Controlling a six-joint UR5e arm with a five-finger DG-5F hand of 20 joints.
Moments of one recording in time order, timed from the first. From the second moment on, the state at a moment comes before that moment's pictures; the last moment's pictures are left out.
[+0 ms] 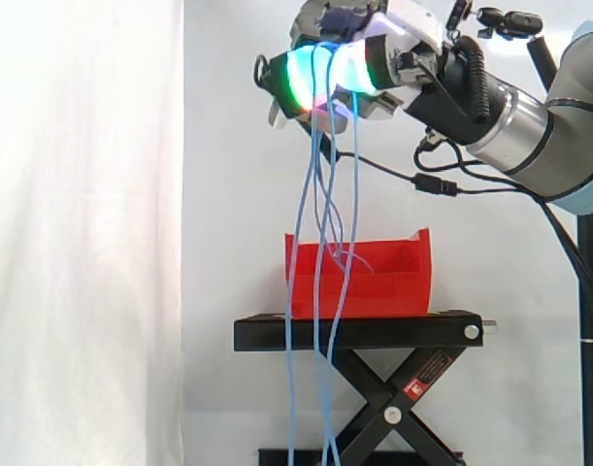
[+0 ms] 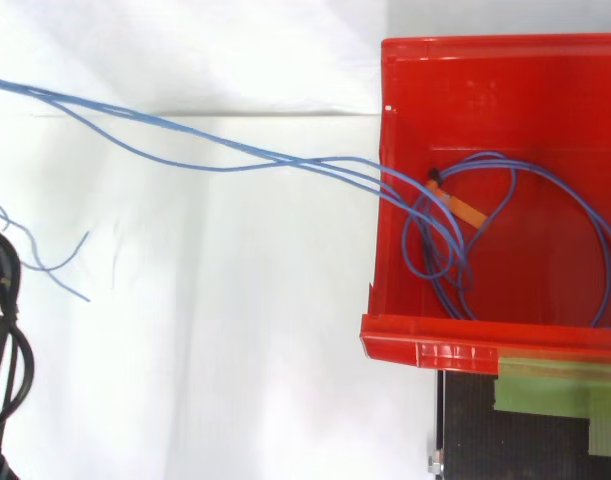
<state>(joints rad) 0.10 -2.17 -1.13 -2.53 -1.78 -0.97</state>
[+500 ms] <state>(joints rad) 0.10 -2.17 -1.13 -2.44 -1.95 -1.26</state>
